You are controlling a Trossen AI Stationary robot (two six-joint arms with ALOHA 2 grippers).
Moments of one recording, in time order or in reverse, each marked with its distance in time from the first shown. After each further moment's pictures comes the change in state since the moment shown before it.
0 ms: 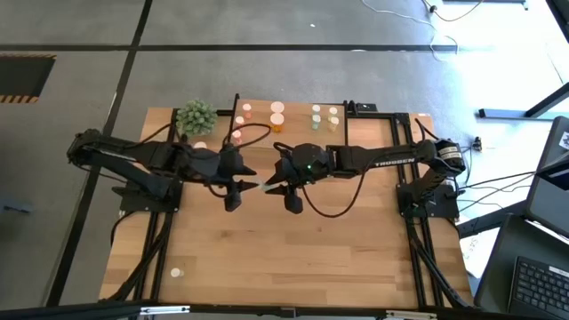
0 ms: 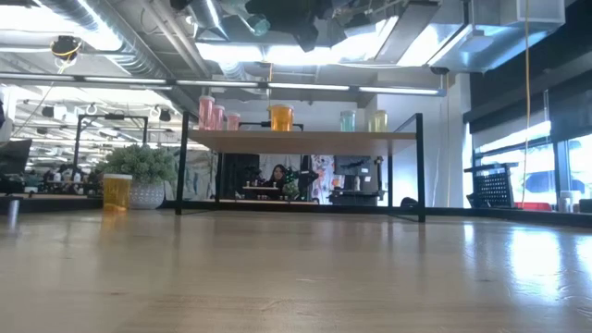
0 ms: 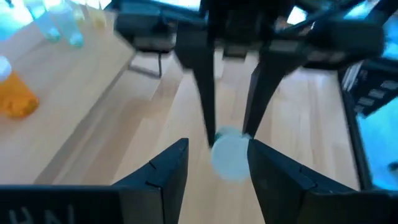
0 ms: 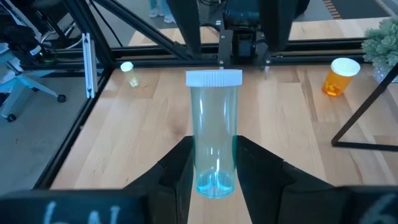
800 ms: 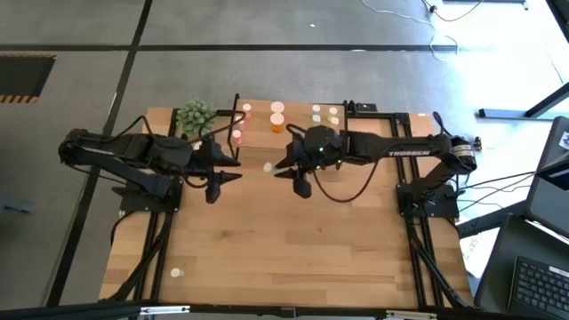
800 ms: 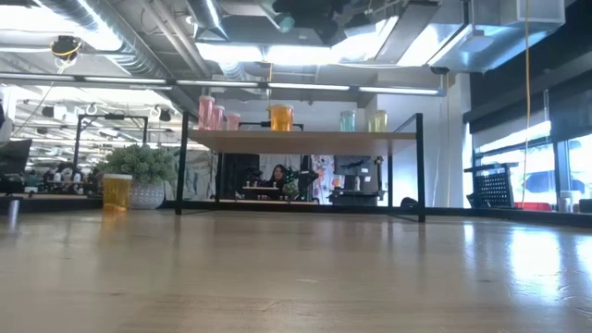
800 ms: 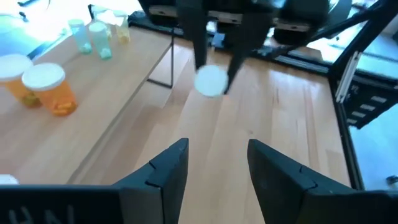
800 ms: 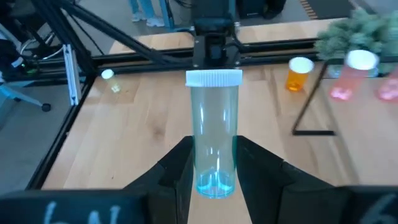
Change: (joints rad) left arm 0.000 -0.165 0.000 -0.092 -0.028 0.007; right arm -0.076 -0.103 0.000 -0.107 0.002 -0.001
